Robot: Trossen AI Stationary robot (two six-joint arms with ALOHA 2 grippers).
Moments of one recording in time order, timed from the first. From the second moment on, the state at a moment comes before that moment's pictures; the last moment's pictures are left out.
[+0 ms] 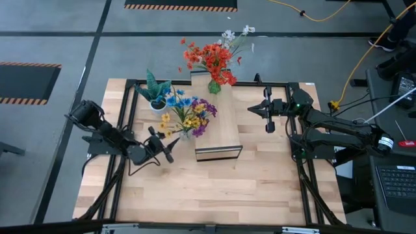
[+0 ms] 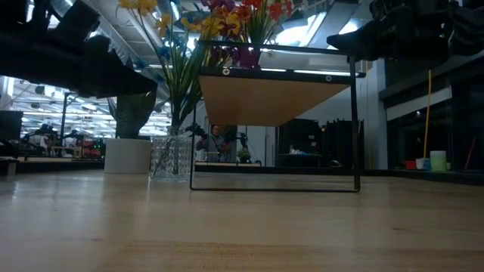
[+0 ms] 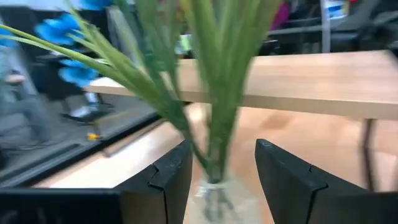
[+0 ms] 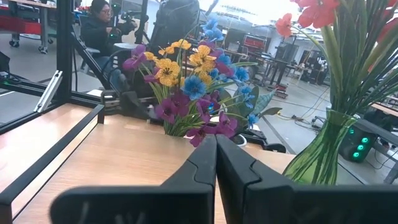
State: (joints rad) left arm -0.56 1.52 0.17 1.25 -1.25 -0.02; right arm -0.55 0.82 0.37 0.50 -0.58 -0.22
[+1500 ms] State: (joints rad) left arm -0.30 1.52 0.18 0.93 -0.87 -0.34; right arm -0.55 0.82 0.37 0.50 -0.58 -0.22
